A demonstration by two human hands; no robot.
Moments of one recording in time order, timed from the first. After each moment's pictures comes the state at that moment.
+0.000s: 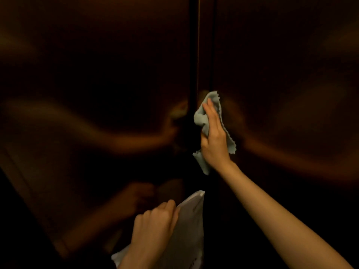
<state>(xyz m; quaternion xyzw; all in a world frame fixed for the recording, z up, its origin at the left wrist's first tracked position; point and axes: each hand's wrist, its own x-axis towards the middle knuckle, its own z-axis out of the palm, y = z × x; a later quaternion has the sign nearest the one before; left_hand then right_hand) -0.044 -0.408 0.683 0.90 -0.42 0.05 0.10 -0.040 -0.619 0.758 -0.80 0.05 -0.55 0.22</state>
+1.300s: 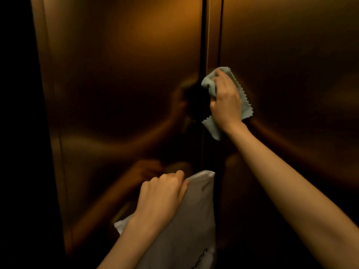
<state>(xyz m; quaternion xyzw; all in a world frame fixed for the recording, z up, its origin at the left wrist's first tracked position) -0.032 -0.417 0.815 0.84 -0.44 0.26 0.17 -0.038 -0.625 0.960 -0.77 0.09 -0.64 -0.03</state>
